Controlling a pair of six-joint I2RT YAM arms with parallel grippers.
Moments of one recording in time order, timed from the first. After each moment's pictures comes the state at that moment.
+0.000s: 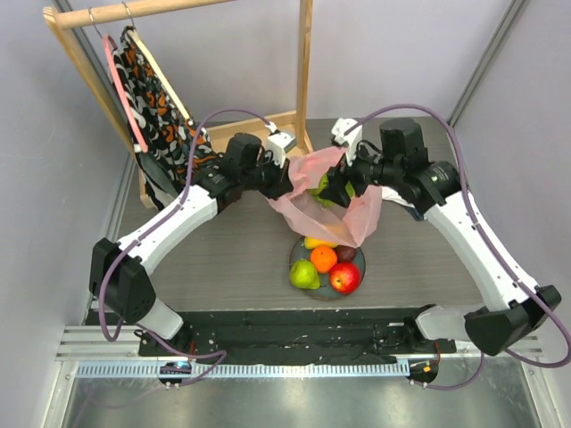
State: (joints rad) left arm -0.60 1.54 1.35 -0.38 0.34 -0.02; right arm 0.43 1.31 1.48 -0.71 -0.47 -0.35
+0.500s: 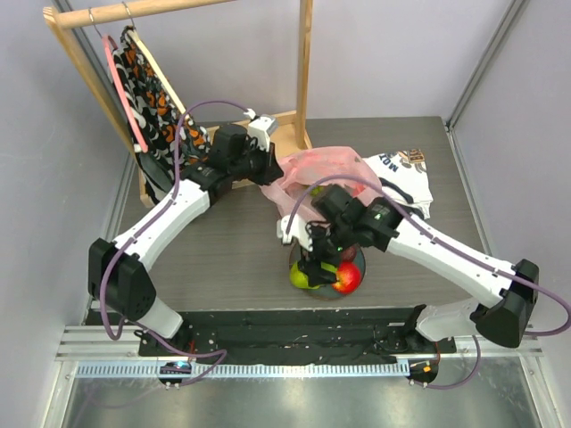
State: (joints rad) left arm -0.52 1.54 1.39 -0.33 0.31 -0.16; right arm 0.89 1.31 1.29 -0.97 -0.46 -0.50
